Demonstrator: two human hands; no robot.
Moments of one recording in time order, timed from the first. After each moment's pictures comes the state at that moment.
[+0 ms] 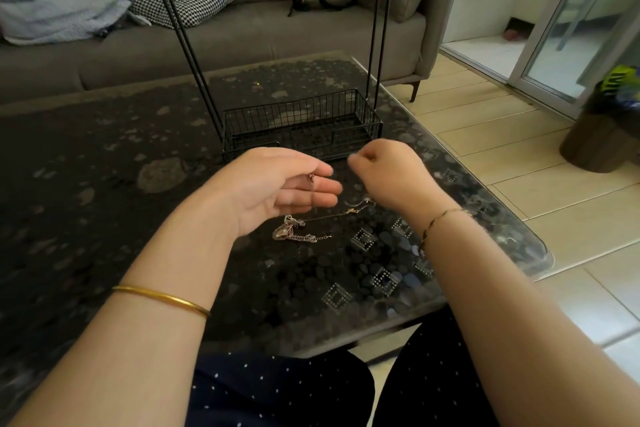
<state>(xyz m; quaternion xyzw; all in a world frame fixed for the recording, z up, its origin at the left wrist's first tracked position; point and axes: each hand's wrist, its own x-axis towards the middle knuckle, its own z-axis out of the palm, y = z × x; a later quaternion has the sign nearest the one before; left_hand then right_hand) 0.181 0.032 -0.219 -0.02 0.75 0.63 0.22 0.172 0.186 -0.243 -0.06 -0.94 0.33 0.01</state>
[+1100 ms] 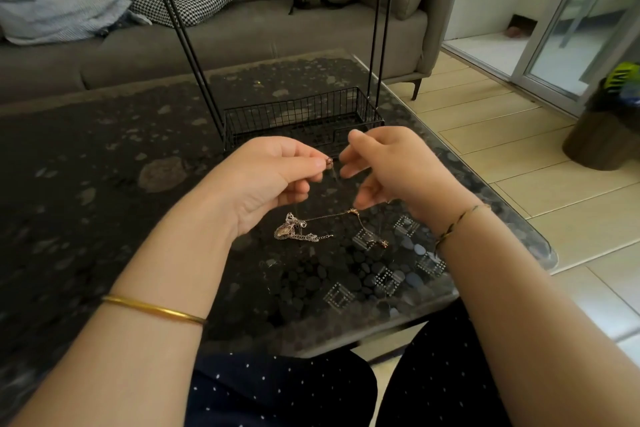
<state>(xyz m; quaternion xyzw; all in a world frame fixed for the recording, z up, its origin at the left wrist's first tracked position) 0.179 0.031 -0.222 0.01 0.78 0.61 0.15 0.183 0.187 -0.226 -0.04 -0.81 0.58 -0.05</state>
